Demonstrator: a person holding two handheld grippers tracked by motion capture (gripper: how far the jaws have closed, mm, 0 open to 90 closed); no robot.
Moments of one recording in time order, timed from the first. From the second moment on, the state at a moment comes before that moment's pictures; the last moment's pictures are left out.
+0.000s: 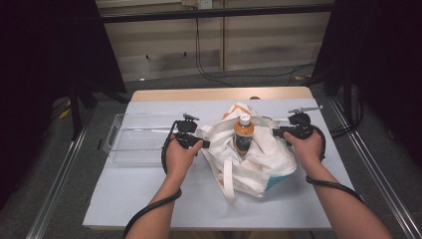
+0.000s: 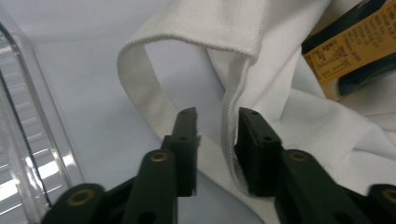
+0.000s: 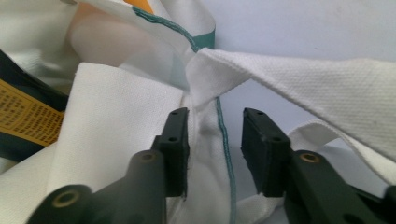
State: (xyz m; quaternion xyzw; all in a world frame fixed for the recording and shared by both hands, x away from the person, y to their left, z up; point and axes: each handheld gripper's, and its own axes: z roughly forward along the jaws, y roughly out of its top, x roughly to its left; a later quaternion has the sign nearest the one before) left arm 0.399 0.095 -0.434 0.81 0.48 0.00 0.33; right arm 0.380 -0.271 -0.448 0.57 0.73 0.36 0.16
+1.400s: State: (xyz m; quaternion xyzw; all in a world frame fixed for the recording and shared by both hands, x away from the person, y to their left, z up) left arm 0.373 0.093 -0.432 0.82 0.47 -0.01 0.32; right arm 0.330 -0.273 -0.440 0.53 0.75 0.36 0.15
